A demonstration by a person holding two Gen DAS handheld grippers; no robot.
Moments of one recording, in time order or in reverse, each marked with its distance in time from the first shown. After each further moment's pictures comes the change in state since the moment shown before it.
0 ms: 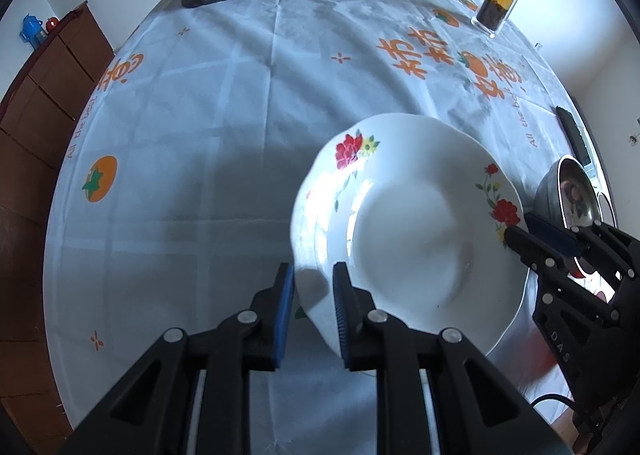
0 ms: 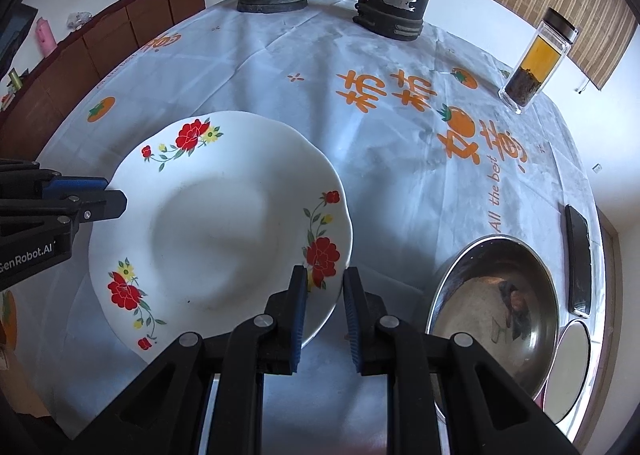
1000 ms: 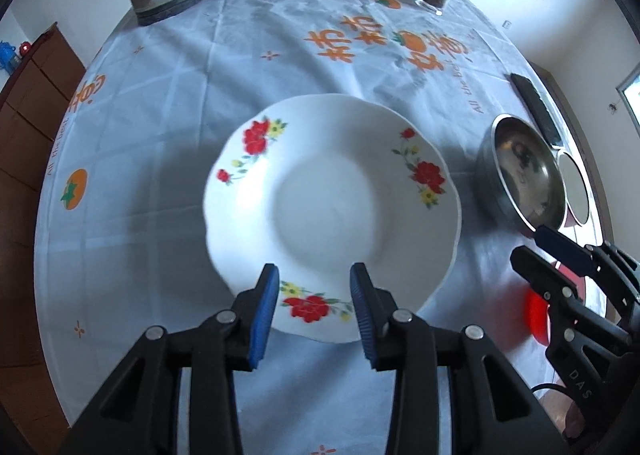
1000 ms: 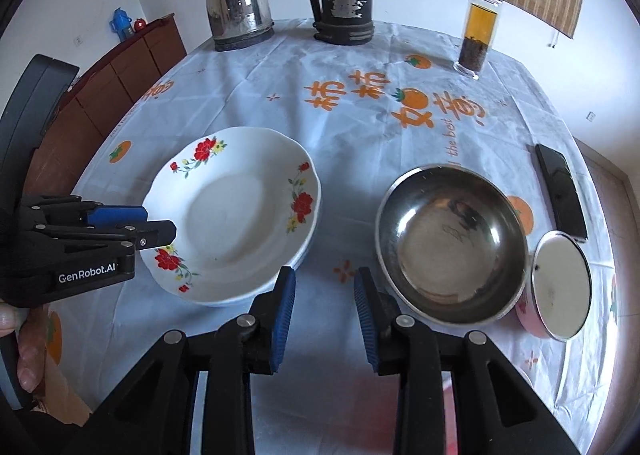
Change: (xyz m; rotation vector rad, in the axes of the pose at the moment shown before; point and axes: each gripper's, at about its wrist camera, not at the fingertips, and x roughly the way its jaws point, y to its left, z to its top) left arm -0.021 -0.061 -0.020 0.117 0.016 -0.065; right arm -0.061 -0.033 -0.053 0.218 -0.060 0.063
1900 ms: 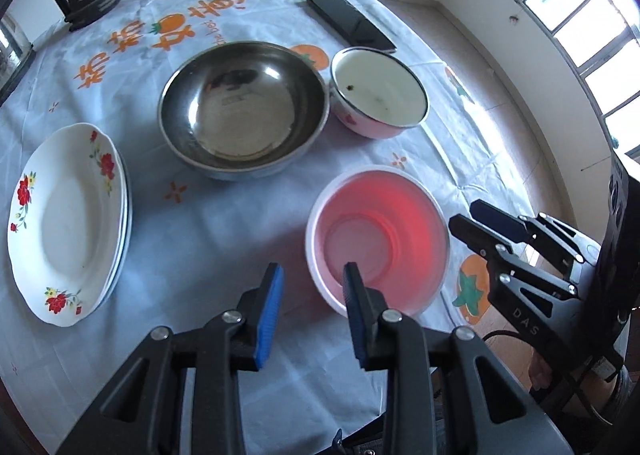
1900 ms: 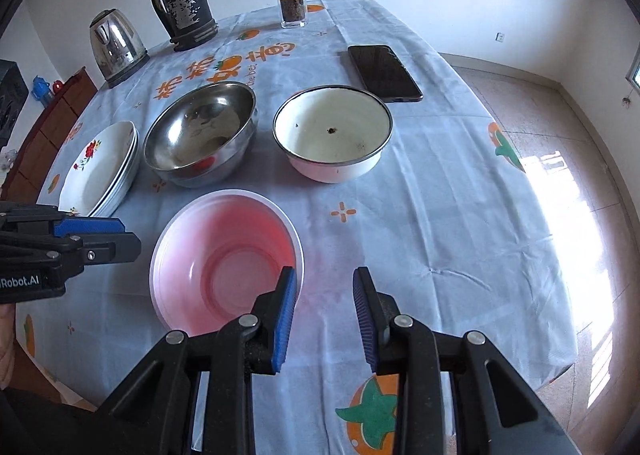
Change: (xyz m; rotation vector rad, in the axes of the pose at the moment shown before) left arm -0.008 -0.191 -0.041 0.313 0.097 -0.244; right arm -0.061 -0.149 -0.123 0.296 0.008 -0.137
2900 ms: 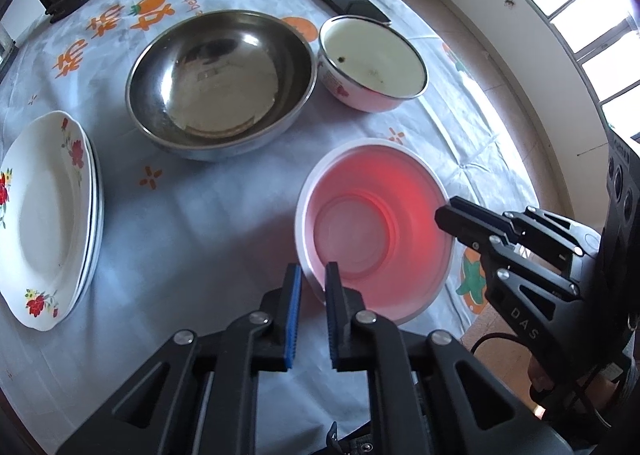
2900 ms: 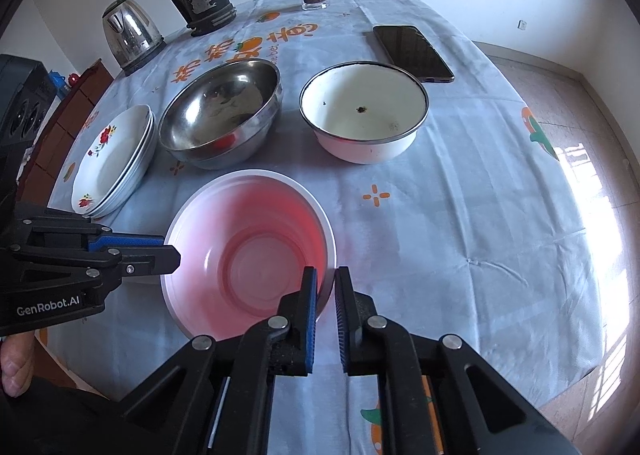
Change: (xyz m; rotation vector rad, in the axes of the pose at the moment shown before) left arm 0.022 -0.003 -0.003 0.024 0.059 -0.020; right arm 0.017 0.007 -0.003 -0.009 0.052 0.079
